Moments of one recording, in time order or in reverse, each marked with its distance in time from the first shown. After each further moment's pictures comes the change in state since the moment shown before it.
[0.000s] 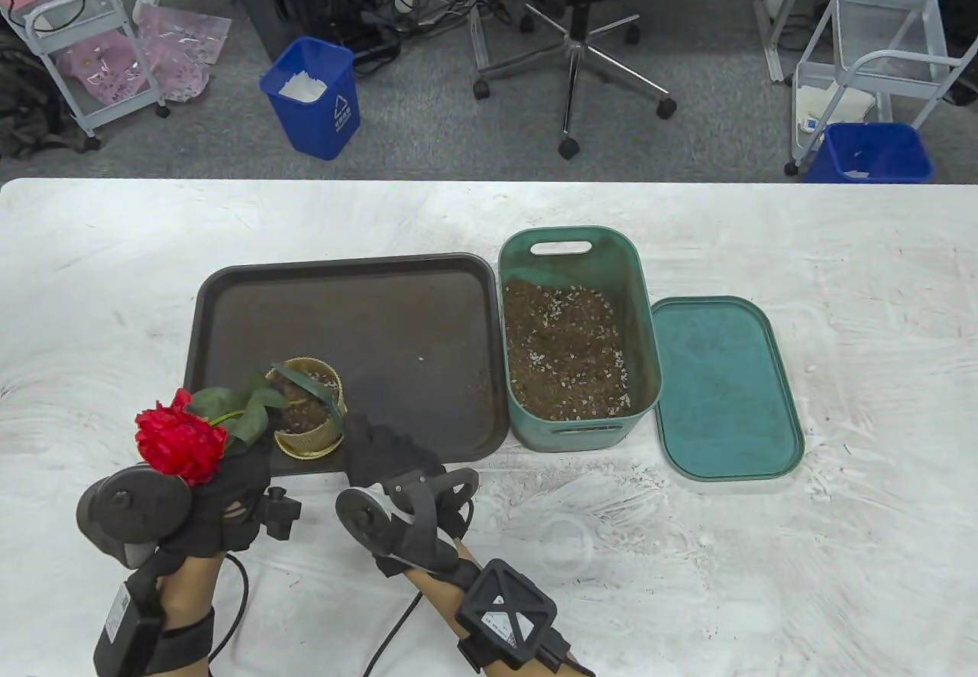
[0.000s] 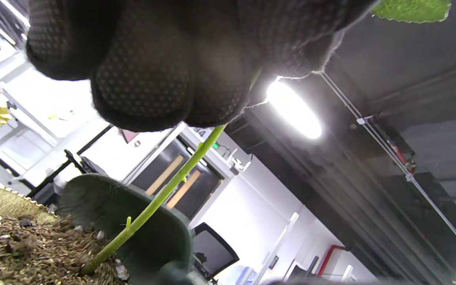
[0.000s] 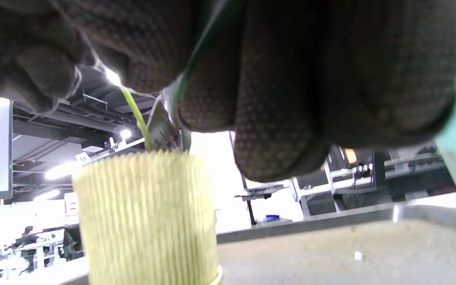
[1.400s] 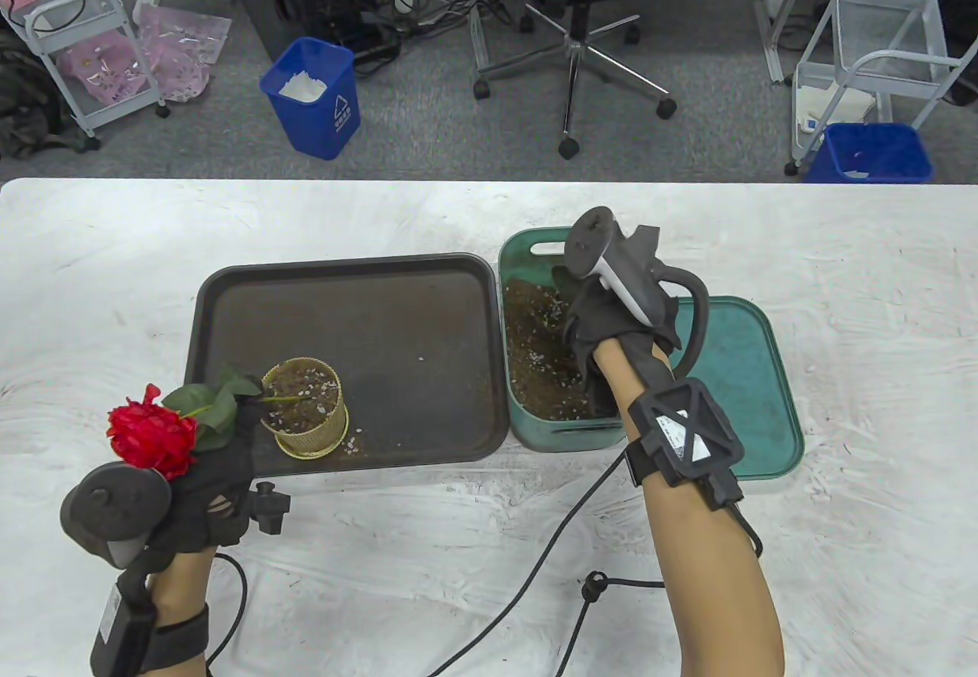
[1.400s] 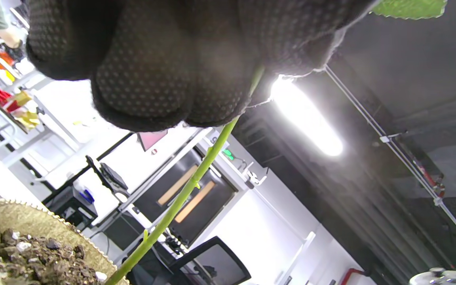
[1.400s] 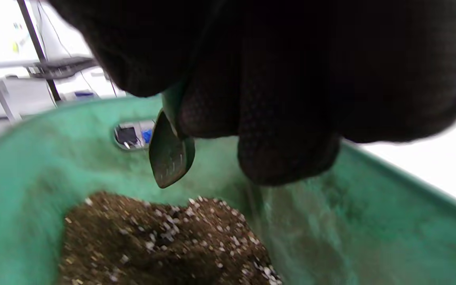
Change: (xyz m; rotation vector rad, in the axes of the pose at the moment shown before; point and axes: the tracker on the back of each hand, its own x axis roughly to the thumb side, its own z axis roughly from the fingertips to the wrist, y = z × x) left_hand -0.016 0.011 -0.001 0.052 0.084 0.032; right_hand -0.231 -0.082 -0.155 0.620 0.644 0.324
